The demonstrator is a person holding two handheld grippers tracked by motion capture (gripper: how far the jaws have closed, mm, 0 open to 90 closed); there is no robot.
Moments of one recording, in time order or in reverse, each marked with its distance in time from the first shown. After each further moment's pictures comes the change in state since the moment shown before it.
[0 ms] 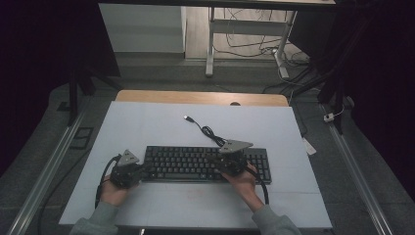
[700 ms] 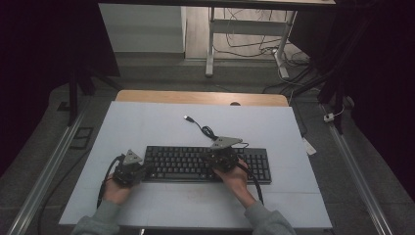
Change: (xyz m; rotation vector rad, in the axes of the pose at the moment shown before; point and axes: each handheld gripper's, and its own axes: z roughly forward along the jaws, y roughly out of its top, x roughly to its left) left arm 0.004 -0.004 0.014 0.053 0.035 0.007; right arm 0.000 0.009 0.027 0.027 0.005 0.005
